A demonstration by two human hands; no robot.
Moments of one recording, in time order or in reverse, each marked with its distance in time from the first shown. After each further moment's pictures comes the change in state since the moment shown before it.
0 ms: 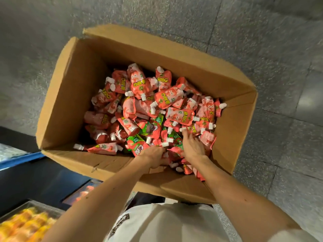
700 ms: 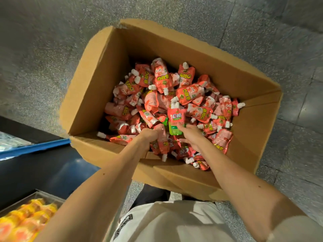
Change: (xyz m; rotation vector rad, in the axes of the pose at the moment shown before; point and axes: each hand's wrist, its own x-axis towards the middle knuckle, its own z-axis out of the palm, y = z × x) left_hand -0.009 -0.079 -0.013 -1.381 0.247 -0.469; right_hand 0.023 -0.075 -0.021 1.274 -0.133 0.304
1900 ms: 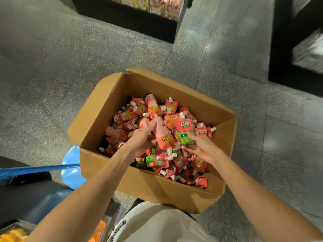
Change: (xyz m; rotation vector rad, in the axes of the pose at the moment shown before) left_hand -0.132 0.053 -0.042 -0.423 -0.414 0.448; right_hand -0.120 -0.043 -0.066 0.292 -0.048 -0.181
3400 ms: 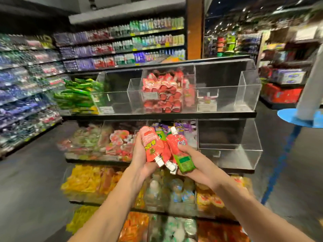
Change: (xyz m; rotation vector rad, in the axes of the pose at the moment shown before) left_hand -0.819 -0.384 -0.175 -1.053 0.806 1.275; right_hand -0.615 0.449 0.381 -0.798 -1.462 0.024
